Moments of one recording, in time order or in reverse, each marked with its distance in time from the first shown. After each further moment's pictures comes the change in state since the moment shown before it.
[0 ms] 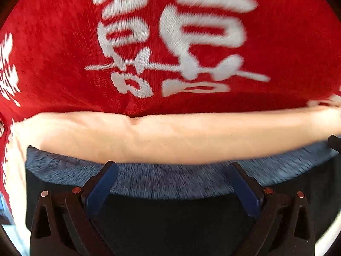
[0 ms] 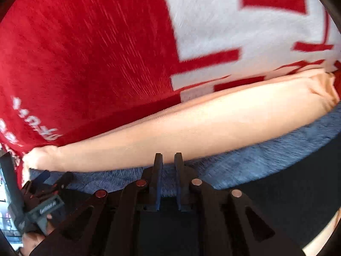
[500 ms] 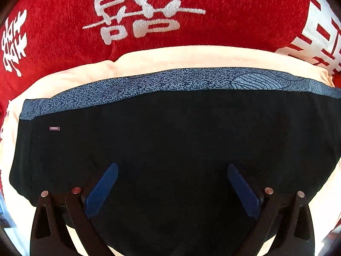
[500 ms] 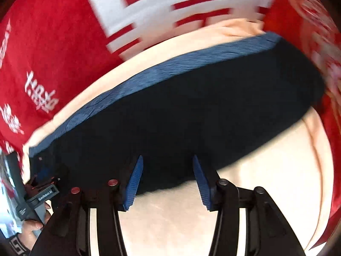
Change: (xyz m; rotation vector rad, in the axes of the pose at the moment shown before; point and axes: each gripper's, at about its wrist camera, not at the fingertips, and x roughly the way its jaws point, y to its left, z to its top) left arm -0.017 -0.029 -0.086 0.018 0.054 -0.038; right arm -0.081 -0.099 -0.118 0.158 -0.003 -0.052
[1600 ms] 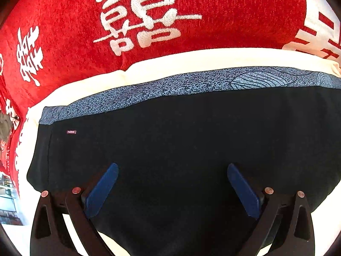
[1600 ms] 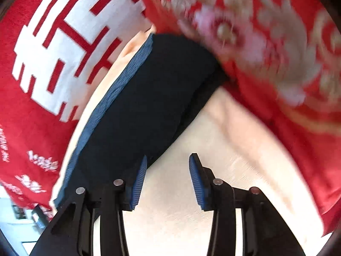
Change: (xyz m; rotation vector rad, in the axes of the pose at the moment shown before) left arm -0.030 -0.039 -0.028 0.013 -0.051 0.162; right arm -0.035 -0.151 0.017 0.364 -0.064 0.166
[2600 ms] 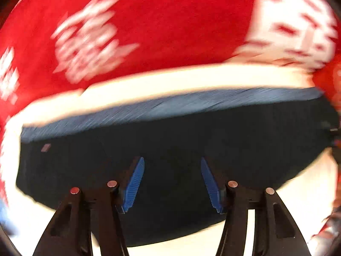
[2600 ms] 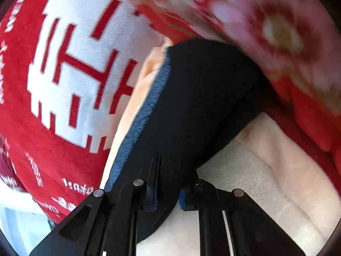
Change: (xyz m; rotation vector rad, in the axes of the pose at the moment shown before) left arm -0.057 -0.070 0.043 0.060 -0.005 -0.248; right arm 0.036 0.016 0.041 0.051 -0.088 0.239
